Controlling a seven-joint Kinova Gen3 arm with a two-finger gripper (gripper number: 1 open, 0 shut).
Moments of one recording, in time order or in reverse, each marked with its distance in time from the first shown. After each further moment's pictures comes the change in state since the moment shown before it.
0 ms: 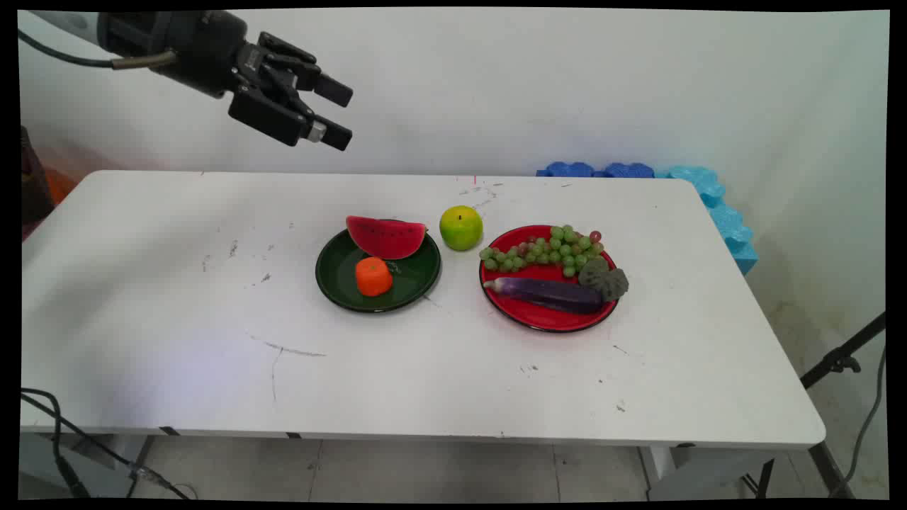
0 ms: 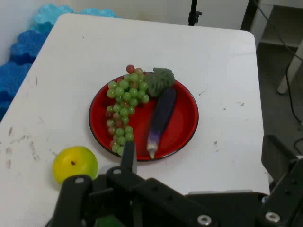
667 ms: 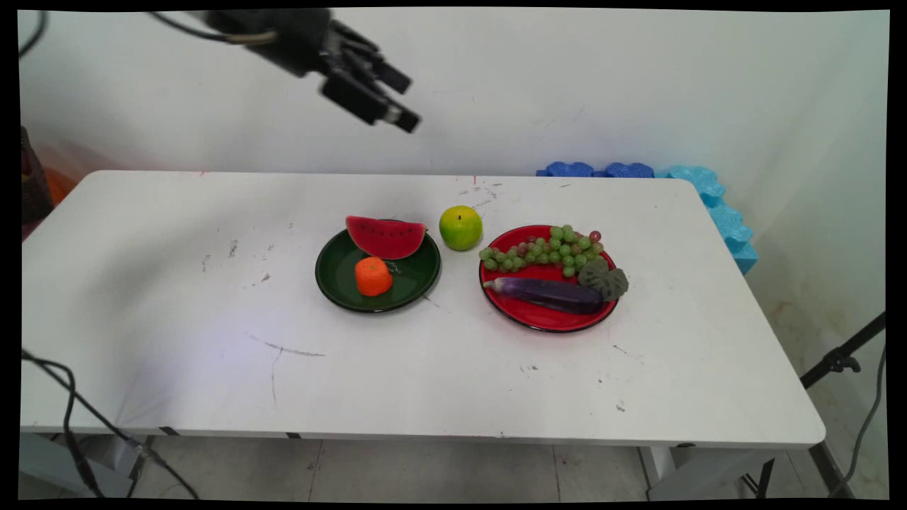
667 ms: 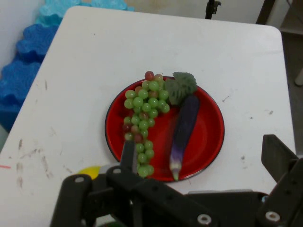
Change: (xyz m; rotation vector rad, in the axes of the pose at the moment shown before) arm 0.057 -0.033 0.068 0.014 -0.071 0.006
